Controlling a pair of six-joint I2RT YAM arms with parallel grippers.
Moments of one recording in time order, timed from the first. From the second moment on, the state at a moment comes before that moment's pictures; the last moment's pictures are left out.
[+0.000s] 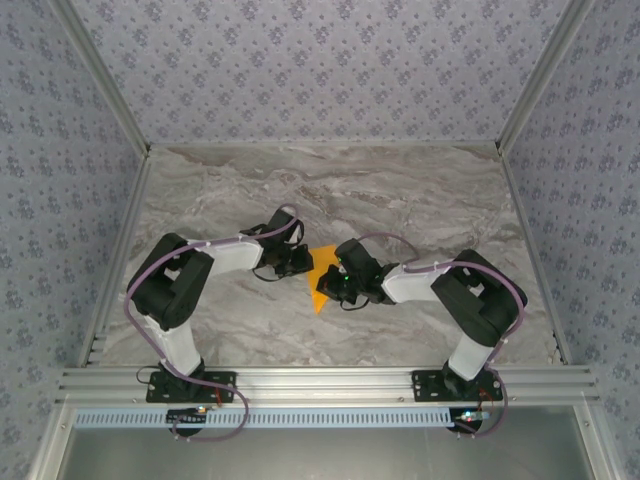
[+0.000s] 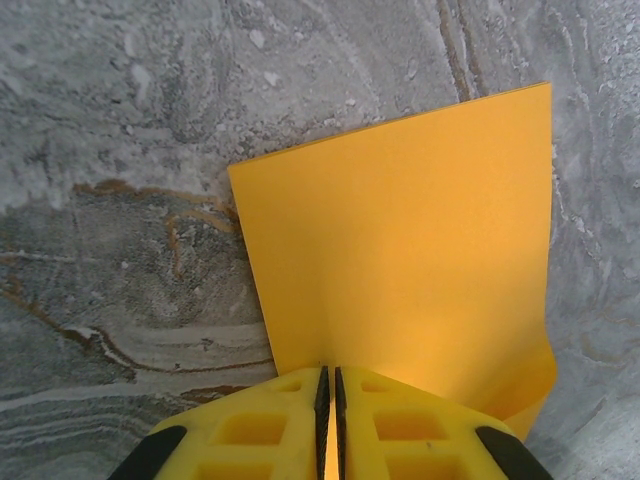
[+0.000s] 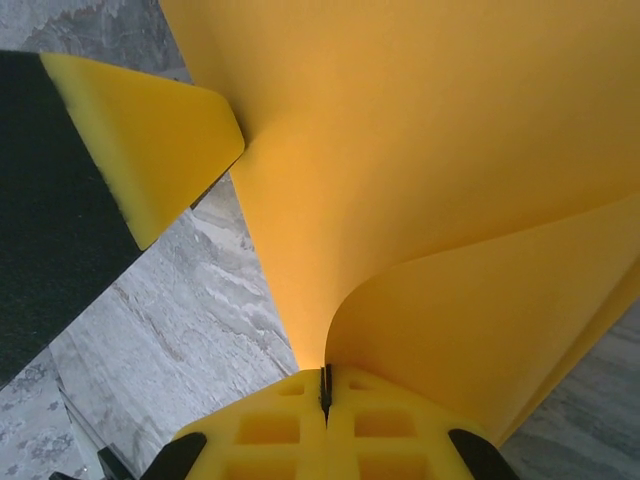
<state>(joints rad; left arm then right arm) -0.62 1.80 0.97 -0.23 0.28 -0.75 0.79 1.70 0.71 0.16 -0.30 1.14</state>
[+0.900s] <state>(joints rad) -0.62 1.81 0.97 -0.23 0.28 -0.75 0.79 1.72 0.71 0.18 -0.28 1.14</state>
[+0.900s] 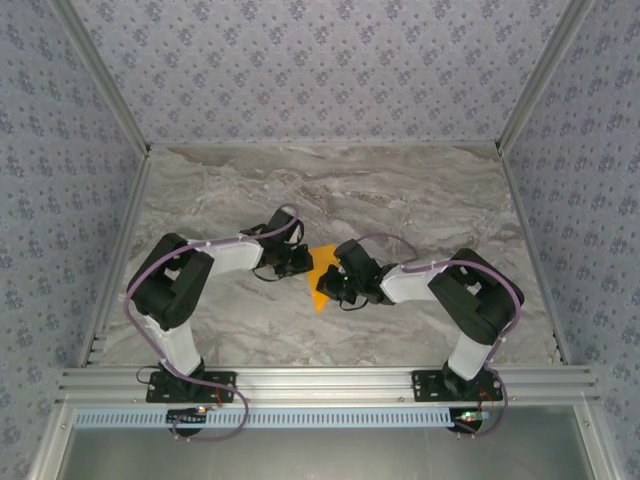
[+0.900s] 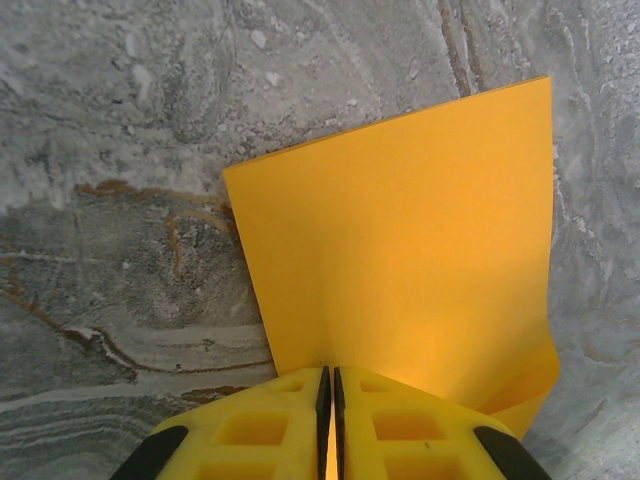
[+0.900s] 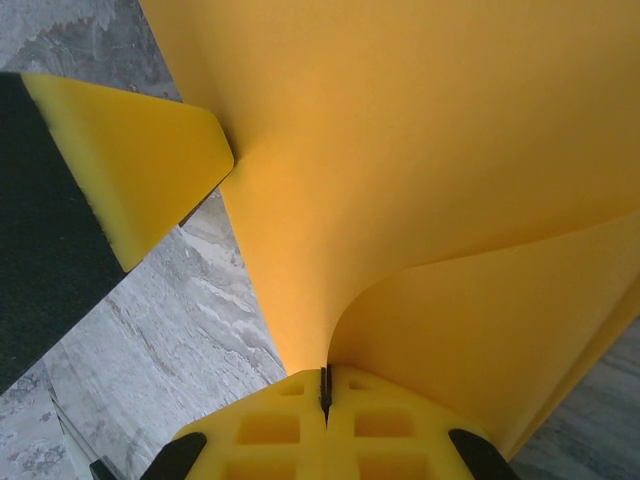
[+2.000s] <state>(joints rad) -0.62 1.81 0.97 -0.23 0.28 -0.75 0.79 1.73 0.72 0.18 -0.28 1.13</state>
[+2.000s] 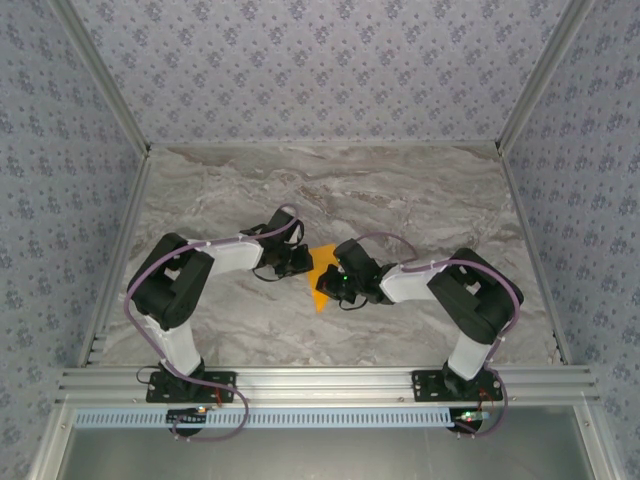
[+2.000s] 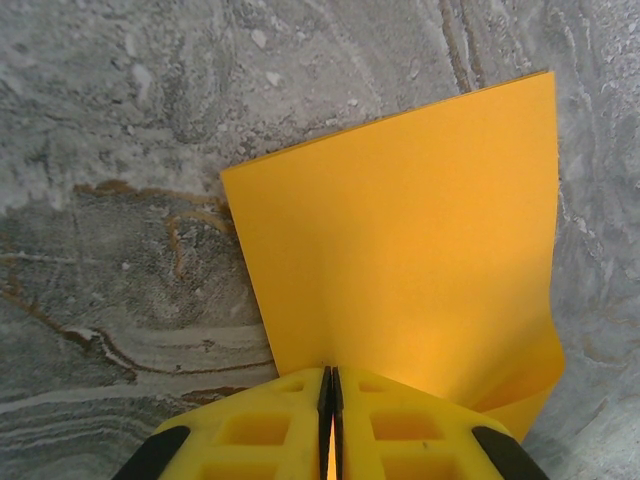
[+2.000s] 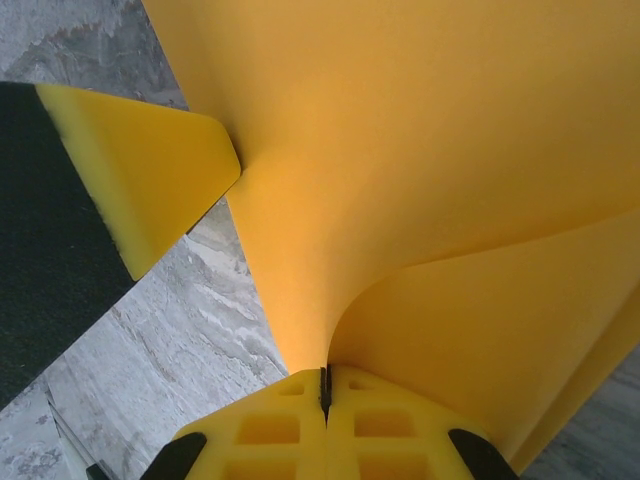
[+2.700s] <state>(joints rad) -0.62 1.81 0.97 -0.23 0.29 -0.75 0.80 1.71 0.70 0.18 -0.25 1.13</state>
